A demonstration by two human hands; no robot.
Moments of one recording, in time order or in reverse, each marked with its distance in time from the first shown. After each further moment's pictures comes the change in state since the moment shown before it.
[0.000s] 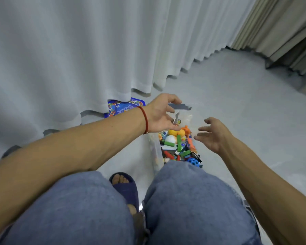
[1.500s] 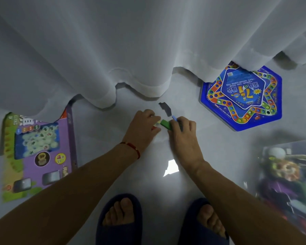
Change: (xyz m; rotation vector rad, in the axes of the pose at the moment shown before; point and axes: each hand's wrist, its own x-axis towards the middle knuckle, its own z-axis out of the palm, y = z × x) left_hand 0.016 -0.128 -0.460 1.412 0.992 0.257; right_hand 0.160 0.308 0.338 -1.477 -0.578 -1.113
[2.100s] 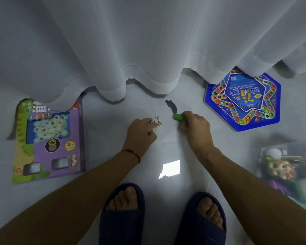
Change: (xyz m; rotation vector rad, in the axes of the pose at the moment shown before) left_hand -0.046 0.001 -0.004 -0.170 0.253 -0.114; right_hand 0.024 0.008 -0.037 0.069 -0.030 0.087
